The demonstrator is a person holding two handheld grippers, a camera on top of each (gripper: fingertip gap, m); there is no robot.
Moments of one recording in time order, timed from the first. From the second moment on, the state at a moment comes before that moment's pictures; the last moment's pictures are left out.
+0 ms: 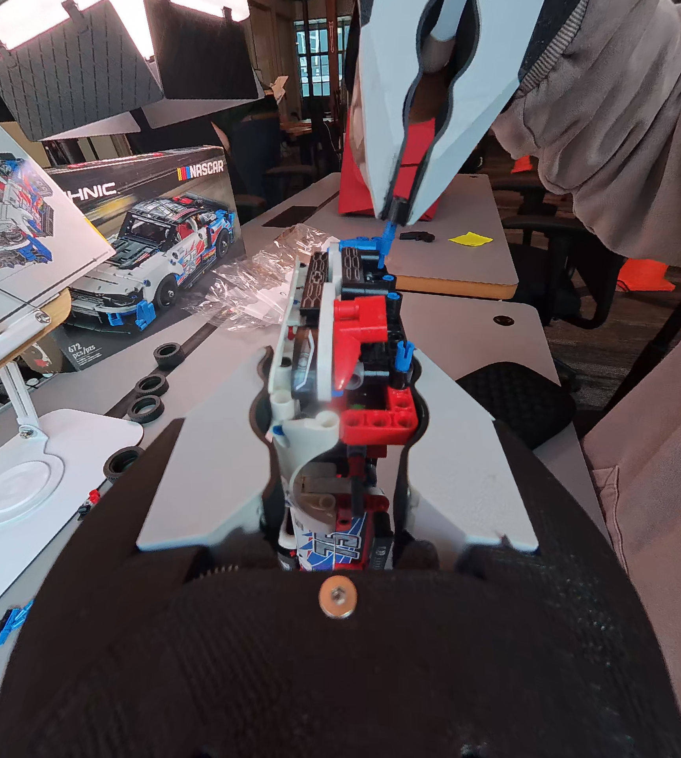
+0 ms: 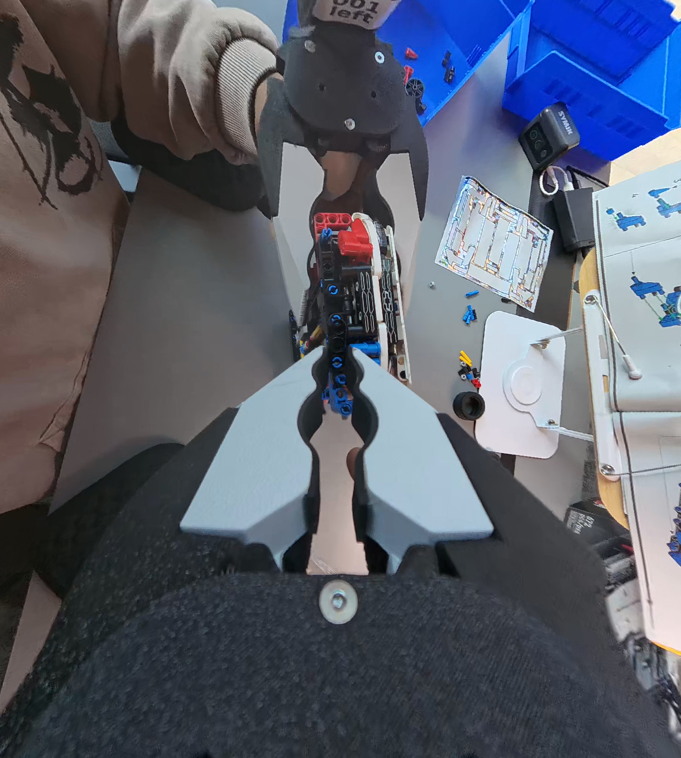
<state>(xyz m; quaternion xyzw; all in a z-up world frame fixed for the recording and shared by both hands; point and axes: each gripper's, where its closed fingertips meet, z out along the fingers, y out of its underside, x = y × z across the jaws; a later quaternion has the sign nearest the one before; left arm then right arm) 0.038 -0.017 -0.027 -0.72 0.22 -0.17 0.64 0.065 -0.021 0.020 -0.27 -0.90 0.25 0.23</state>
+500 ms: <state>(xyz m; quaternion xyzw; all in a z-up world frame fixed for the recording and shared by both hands) 0.034 -0.017 -0.028 -0.72 0.24 -0.19 0.62 0.057 -0.013 0.013 -0.28 -0.90 0.22 0.23</state>
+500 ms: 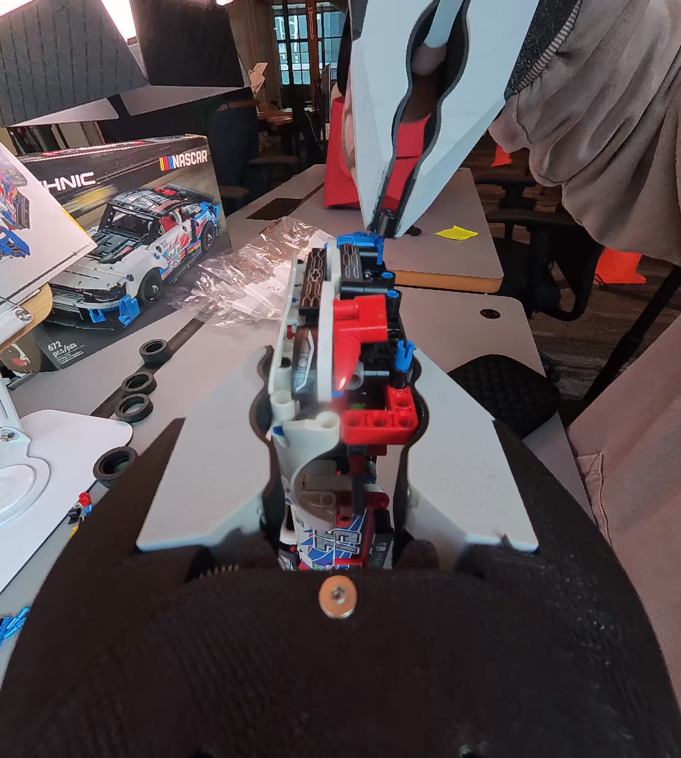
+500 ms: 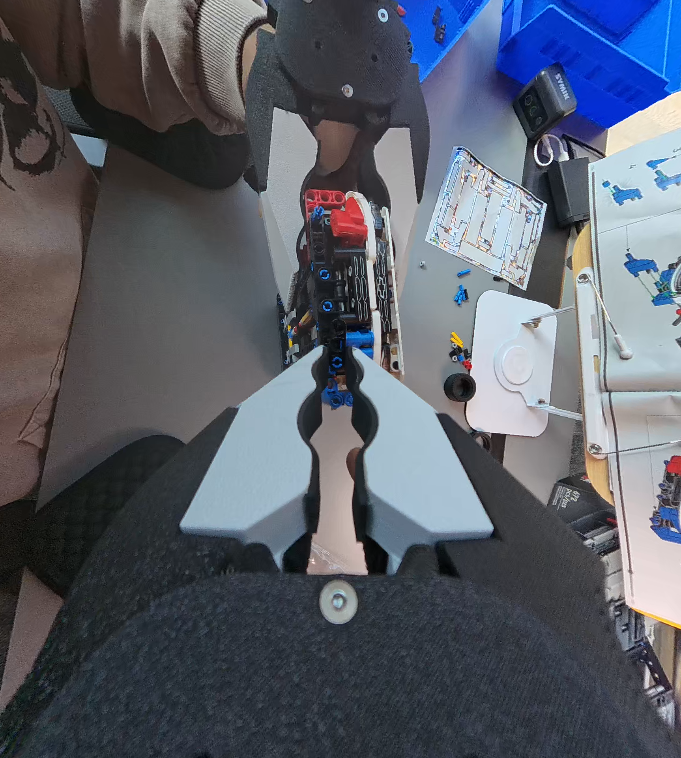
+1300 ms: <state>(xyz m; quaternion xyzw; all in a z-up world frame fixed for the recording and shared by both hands) 0.028 -0.016 -0.029 -0.71 0.28 -0.24 0.60 0.060 -0.006 0.011 -0.33 -0.91 0.18 0.16</state>
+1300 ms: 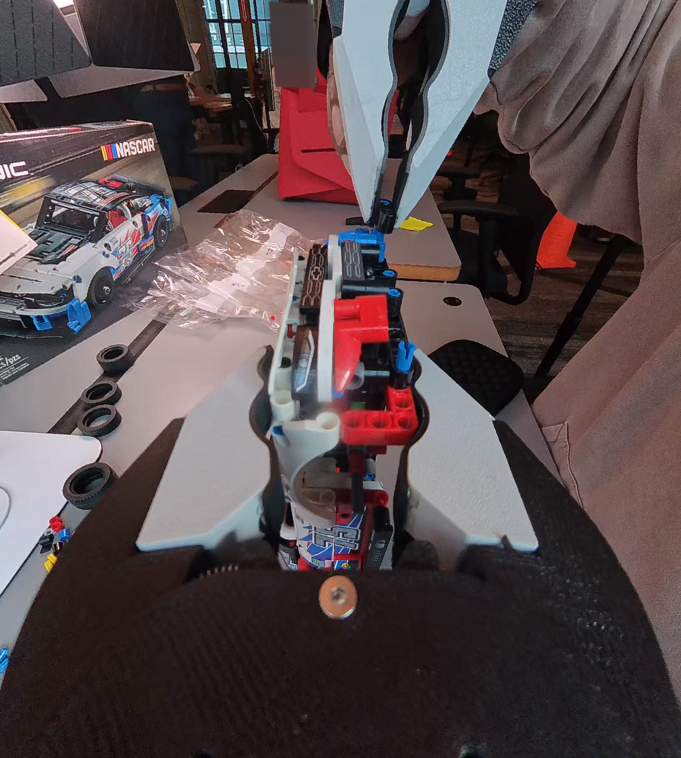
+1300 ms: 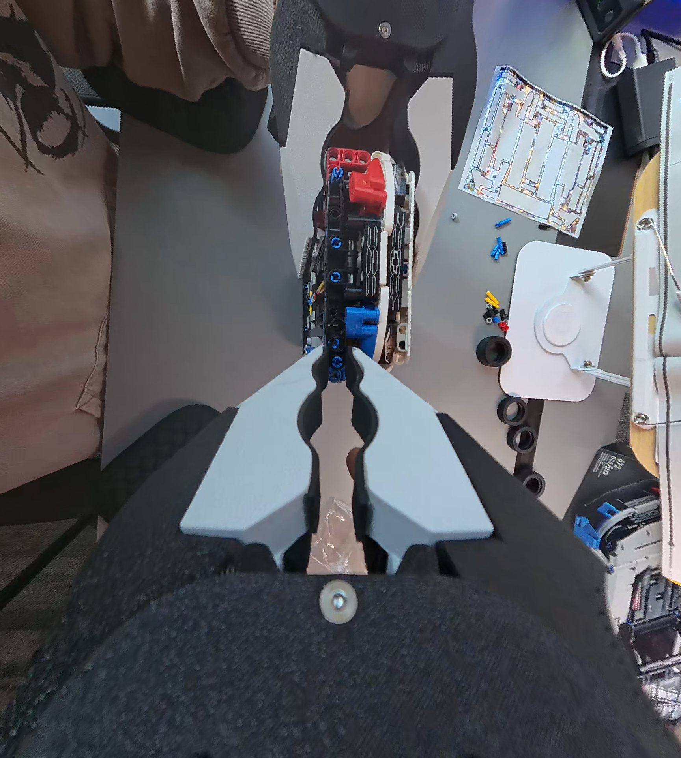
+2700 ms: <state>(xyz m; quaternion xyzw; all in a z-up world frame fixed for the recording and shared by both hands) 0.026 -0.014 -0.026 -0.69 0.26 -0.24 0.63 0.059 -0.006 0.001 -0.39 -0.87 0.27 0.16</state>
